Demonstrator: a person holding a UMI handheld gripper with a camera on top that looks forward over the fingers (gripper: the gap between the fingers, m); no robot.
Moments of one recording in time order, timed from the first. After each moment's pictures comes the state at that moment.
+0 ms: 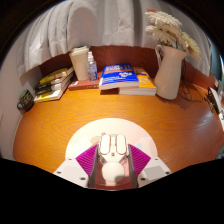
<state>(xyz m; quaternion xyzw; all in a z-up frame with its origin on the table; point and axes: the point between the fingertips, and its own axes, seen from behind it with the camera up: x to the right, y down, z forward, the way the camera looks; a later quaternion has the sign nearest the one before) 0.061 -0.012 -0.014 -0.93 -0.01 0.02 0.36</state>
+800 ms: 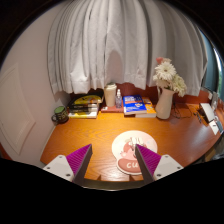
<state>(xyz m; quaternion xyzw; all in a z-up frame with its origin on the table) -0.043 -0.137 0.177 -0.89 -0.02 0.03 0.45</state>
